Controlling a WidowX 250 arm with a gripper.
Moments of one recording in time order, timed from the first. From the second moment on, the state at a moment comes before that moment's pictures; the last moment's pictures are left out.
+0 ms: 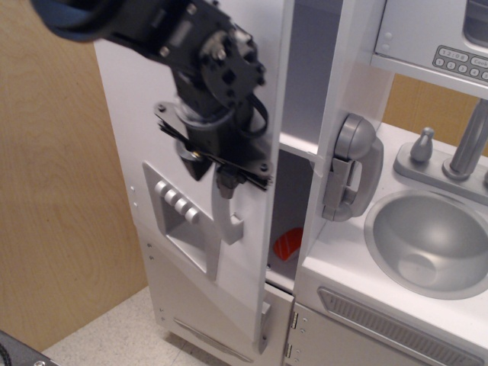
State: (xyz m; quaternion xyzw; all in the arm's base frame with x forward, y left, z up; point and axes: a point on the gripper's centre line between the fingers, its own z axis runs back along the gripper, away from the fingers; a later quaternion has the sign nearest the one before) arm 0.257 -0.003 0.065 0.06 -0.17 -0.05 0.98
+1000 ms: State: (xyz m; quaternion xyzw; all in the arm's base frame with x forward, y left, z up) arm 0.241 -0.117 0.045 0.01 -0.07 -0.10 0.99
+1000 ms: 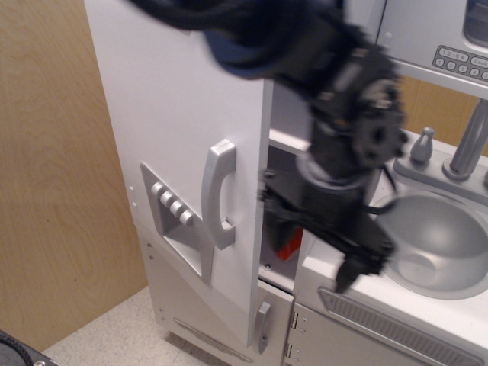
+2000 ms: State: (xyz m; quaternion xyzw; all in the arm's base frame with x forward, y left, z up) arm 0.291 -0.066 0.056 0.05 -0.12 -0.03 0.99
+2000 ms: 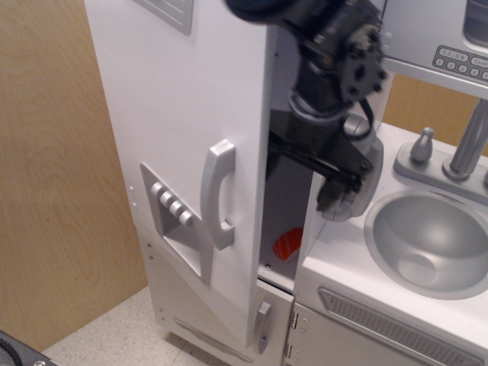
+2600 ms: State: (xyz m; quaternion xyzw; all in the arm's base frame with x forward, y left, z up) arm 0.211 0.004 0.056 0.07 -0.12 -0.06 0.99
